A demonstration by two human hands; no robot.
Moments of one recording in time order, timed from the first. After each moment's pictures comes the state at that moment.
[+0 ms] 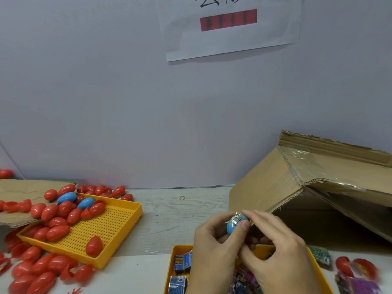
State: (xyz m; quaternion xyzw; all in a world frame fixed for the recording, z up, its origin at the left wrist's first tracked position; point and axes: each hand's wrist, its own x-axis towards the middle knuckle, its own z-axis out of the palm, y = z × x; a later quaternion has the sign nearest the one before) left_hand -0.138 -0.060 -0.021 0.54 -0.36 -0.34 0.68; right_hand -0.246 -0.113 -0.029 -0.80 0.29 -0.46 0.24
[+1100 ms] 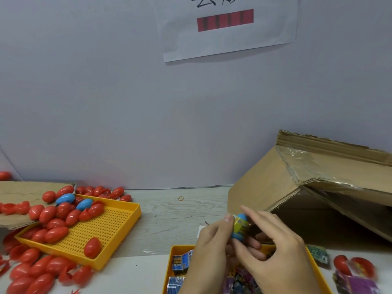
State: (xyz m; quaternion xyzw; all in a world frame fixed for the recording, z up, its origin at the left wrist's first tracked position) left_hand -0.134 -0.057 -0.014 0.49 -0.32 -0.49 0.65; right_hand -0.247 -0.111 -0.024 -0.80 0.28 -0.48 0.25
